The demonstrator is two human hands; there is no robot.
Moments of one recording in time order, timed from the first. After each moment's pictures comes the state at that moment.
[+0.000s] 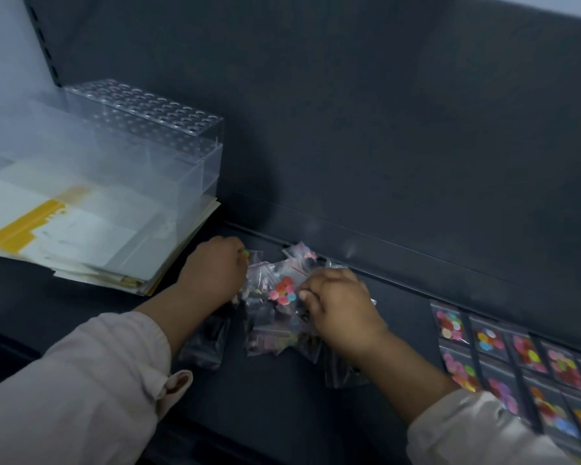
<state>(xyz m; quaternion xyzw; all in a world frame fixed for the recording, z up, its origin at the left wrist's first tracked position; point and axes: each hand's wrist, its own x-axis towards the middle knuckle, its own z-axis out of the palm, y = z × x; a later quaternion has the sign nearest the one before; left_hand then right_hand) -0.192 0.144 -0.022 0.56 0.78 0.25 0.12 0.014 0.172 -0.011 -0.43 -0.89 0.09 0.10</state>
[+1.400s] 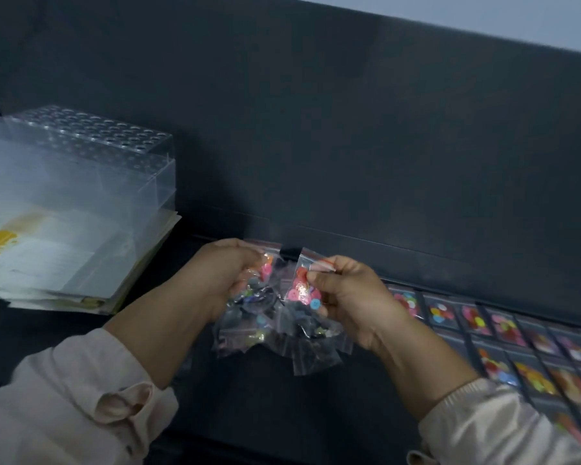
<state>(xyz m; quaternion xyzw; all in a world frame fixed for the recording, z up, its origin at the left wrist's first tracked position) -0.121 0.136 0.035 0.30 0.60 0.52 0.53 0.057 0.154 0.039 -0.48 -0.49 0.64 0.34</state>
